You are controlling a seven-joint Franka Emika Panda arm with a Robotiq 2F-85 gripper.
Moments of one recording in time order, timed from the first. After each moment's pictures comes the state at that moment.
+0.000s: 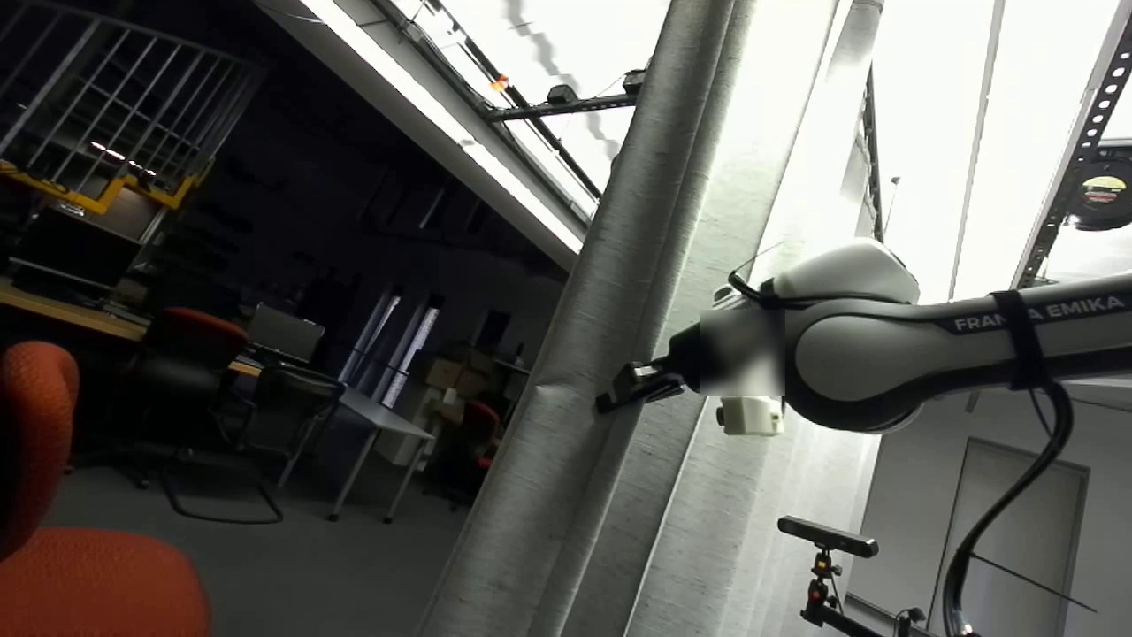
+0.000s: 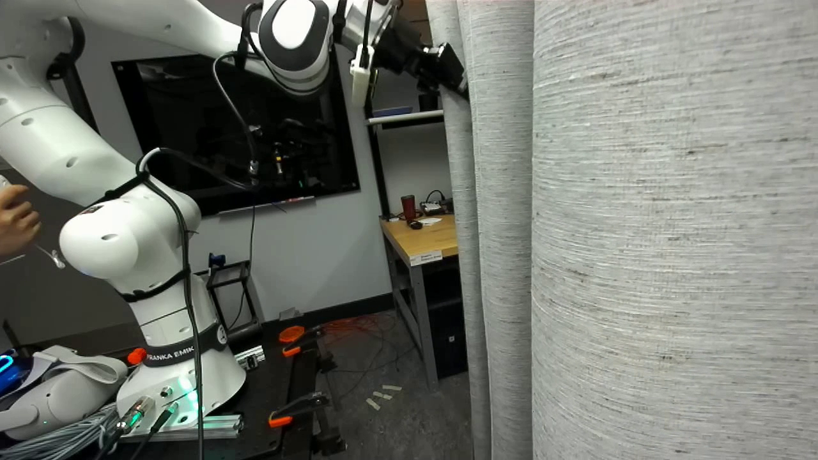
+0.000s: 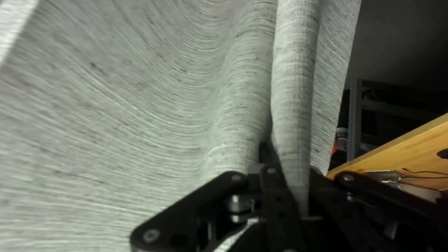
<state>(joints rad) -0.05 -0.50 -0.07 -2.48 -0.23 2.89 -0.06</state>
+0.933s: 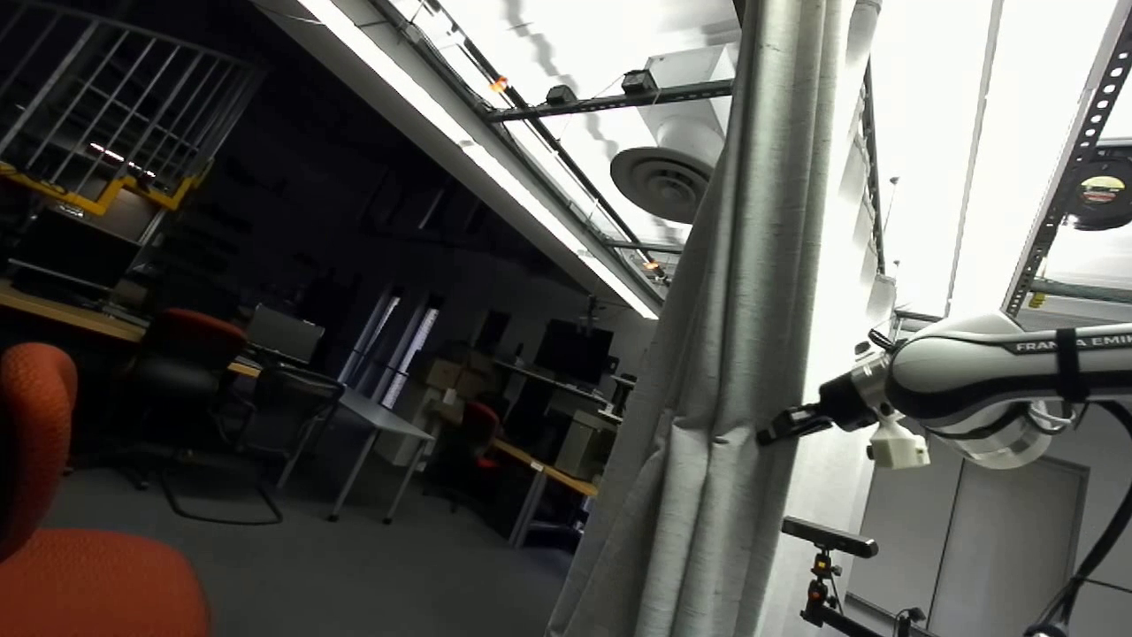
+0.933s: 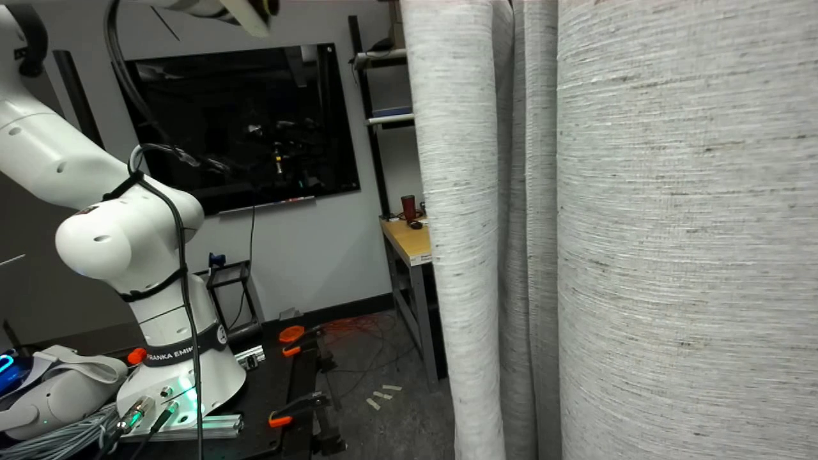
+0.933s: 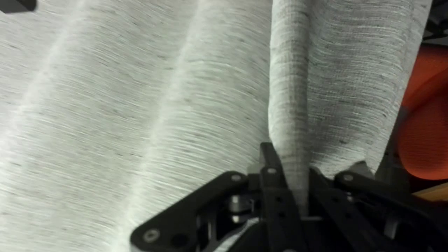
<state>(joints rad) -0.12 -0.62 -0.53 -2.38 -0.23 2.77 -0.47</state>
